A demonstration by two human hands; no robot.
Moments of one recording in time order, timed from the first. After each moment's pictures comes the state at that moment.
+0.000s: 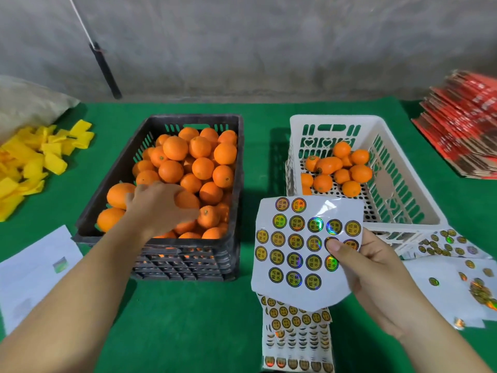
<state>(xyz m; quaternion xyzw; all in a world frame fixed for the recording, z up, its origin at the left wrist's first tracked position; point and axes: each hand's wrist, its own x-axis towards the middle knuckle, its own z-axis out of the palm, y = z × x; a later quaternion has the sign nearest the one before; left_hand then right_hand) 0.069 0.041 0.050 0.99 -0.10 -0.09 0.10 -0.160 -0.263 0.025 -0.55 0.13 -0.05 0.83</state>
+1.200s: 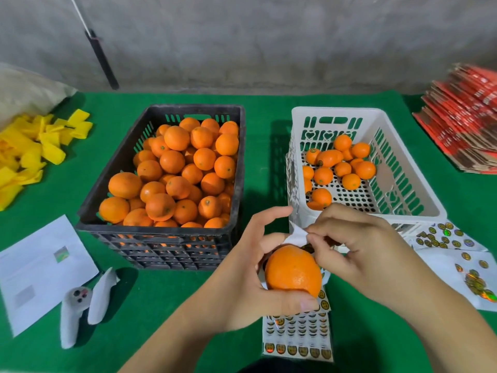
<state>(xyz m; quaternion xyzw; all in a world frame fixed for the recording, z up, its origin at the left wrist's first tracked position) -0.093 -0.026 0.046 0.67 -0.33 -0.26 0.61 -0.150 -0.253 0.074 -0.92 -0.14 -0.18 0.30</state>
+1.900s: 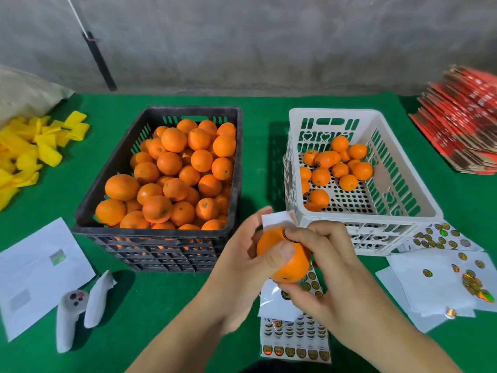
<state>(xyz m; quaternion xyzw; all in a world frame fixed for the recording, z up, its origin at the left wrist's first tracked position) -0.093 -0.044 0.037 0.54 -0.13 -0.33 0.76 -0.182 -0.218 0.048 -0.94 -0.09 -0.15 0.31</state>
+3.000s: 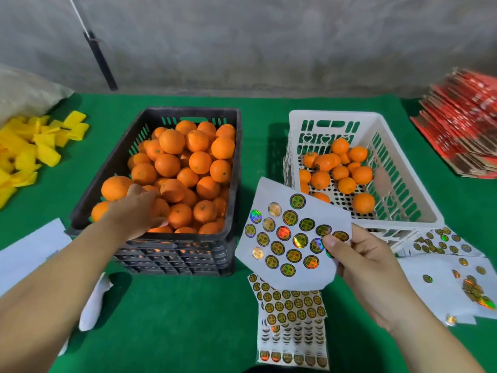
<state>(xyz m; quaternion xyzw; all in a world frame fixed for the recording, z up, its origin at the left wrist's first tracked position) 0.093 0.088 0.013 0.98 -0.08 -0.16 0.00 -0.157 -0.261 0.021 -0.61 0.14 -0.07 0.78</state>
